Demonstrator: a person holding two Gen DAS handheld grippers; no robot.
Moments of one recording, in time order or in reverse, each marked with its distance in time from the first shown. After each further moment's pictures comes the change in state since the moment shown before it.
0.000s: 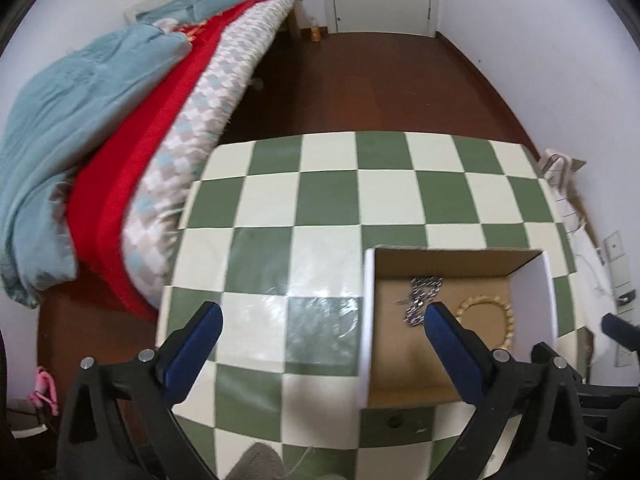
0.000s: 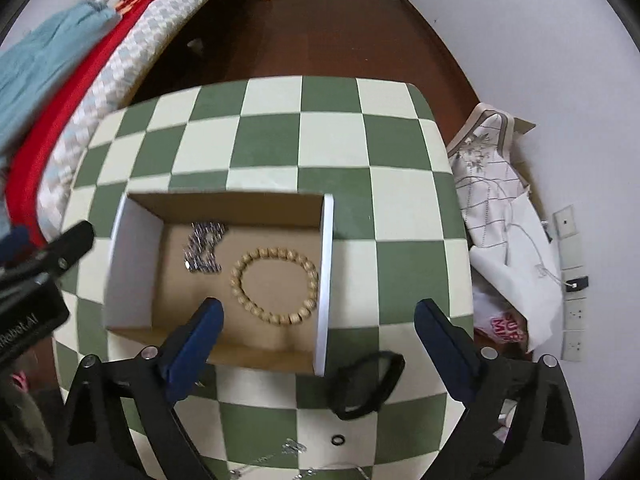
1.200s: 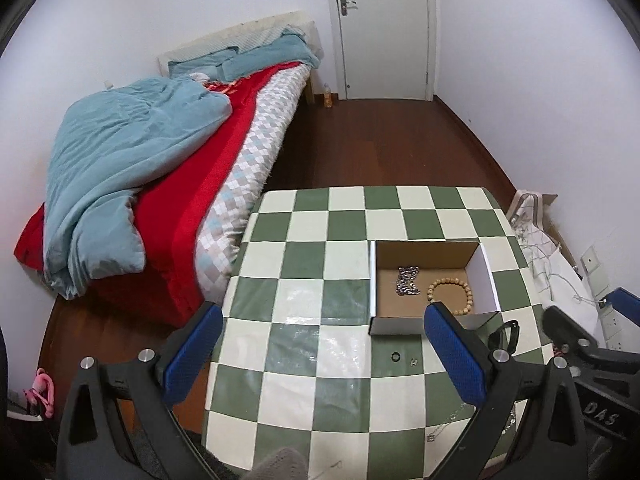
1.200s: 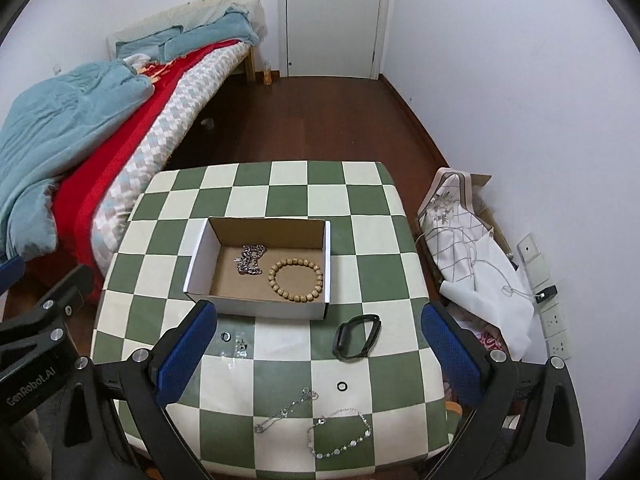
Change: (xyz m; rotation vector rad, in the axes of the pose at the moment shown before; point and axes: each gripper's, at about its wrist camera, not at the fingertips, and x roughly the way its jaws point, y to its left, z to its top) left arm -0.154 0.028 -0.086 -0.035 -0.253 0.017; right arm -0.164 0.004 -0.104 0.052 -0.336 0.003
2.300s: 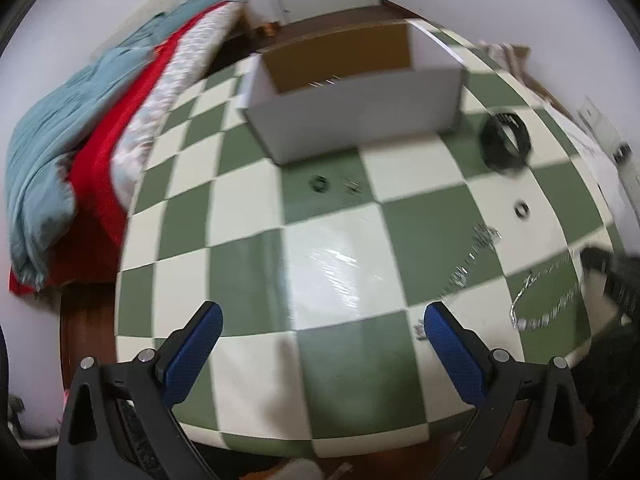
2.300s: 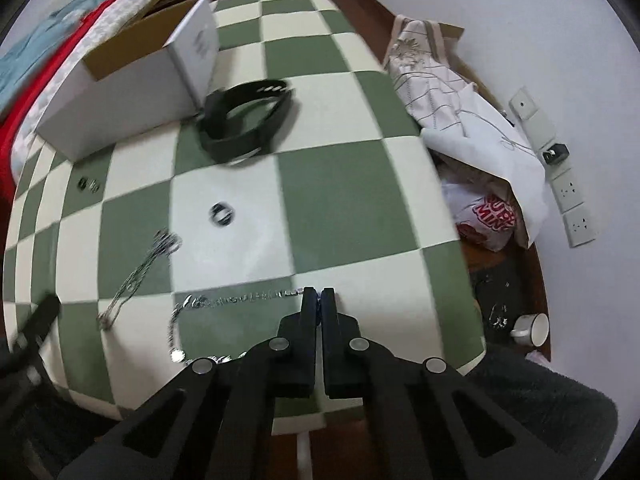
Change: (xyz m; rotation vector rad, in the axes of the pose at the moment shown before) left arm 0.095 -0.105 -0.159 0.279 0.258 -0.015; right arm 0.137 -0.090 -0.174 0.164 0.333 -0.057
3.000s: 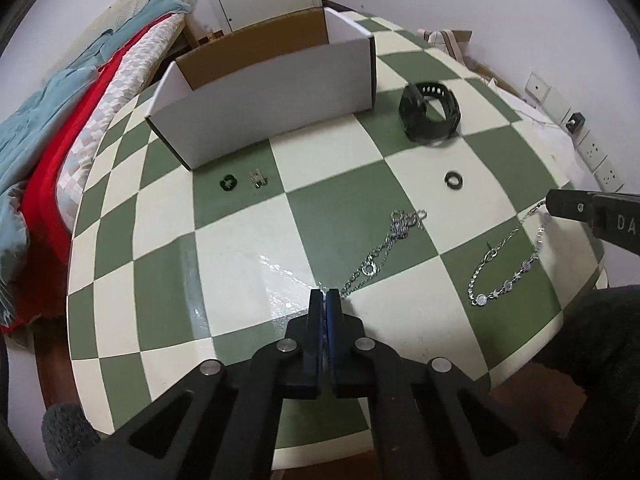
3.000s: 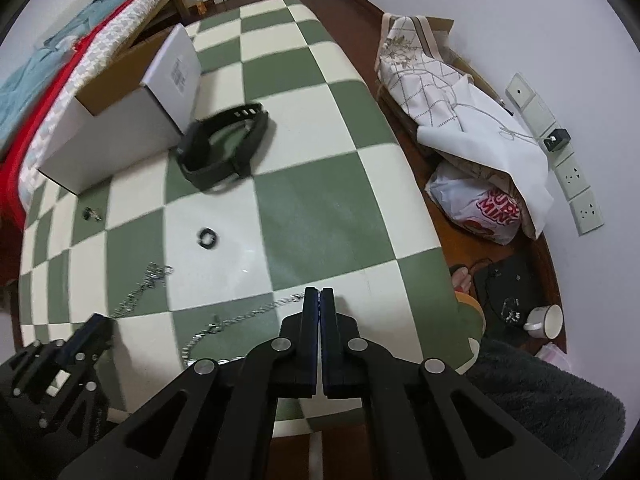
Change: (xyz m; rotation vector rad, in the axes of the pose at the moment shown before) left arm 0.003 -0.030 -0.006 0.094 -0.030 -0.156; right arm -0.009 -0.016 0.018 0.033 -0.023 0.071
